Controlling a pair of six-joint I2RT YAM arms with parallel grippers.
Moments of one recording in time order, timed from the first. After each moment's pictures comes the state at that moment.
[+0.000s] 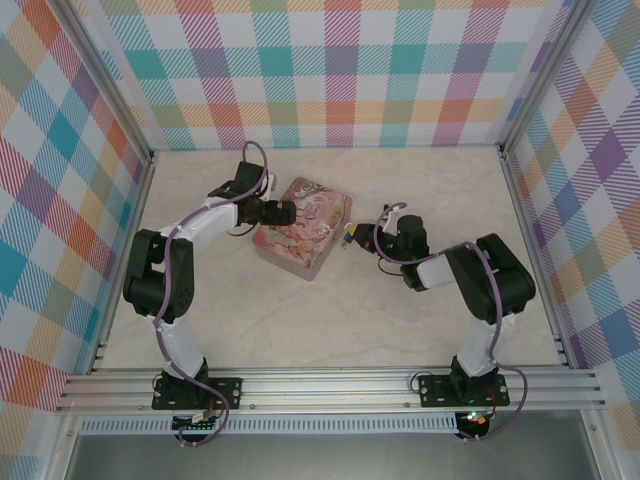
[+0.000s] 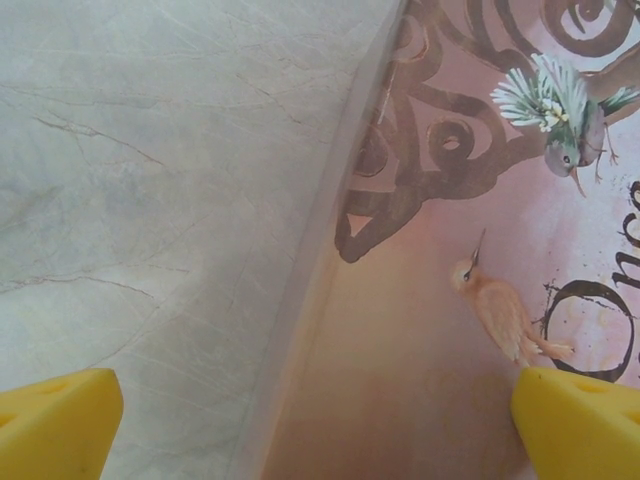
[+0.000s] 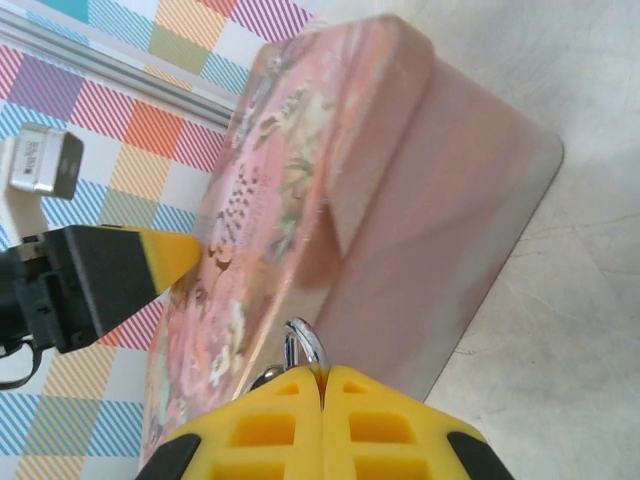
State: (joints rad) left arm -0.30 1.85 1.35 -0.46 0.10 -0.20; right arm 0.39 1.78 0.63 0.85 -0.46 0.90
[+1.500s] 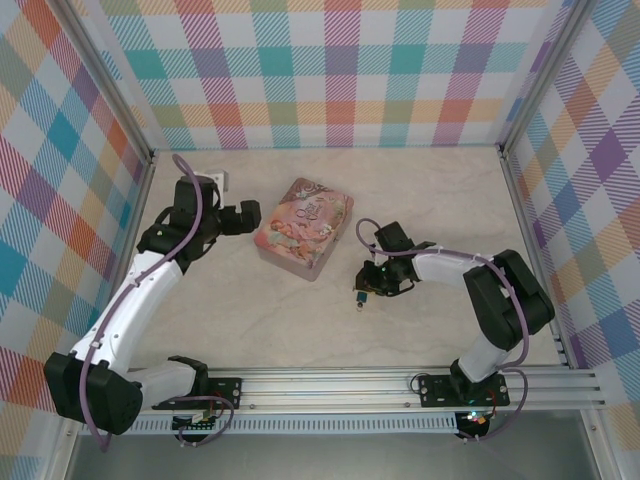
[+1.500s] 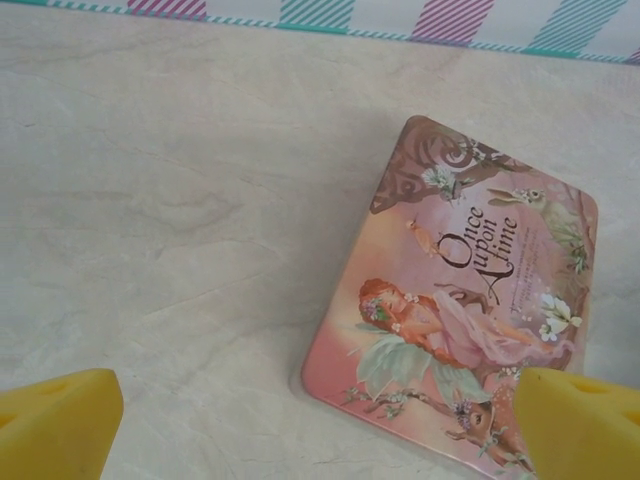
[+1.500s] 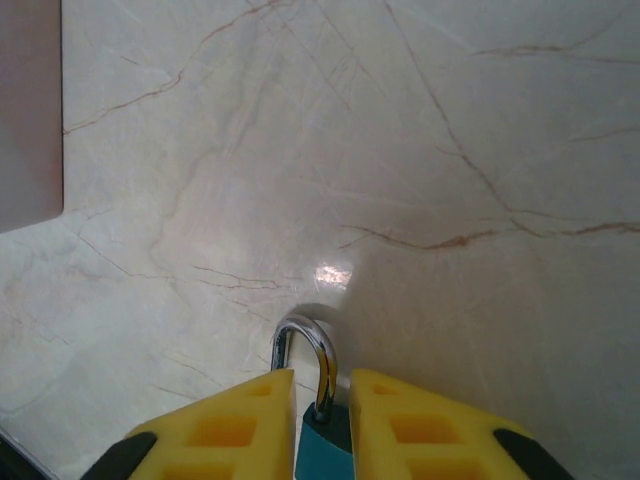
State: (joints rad) left arm -0.27 1.17 1.11 -0.61 -0.05 -0.26; right arm 0.52 1.64 0.81 -0.35 -0.41 0.64
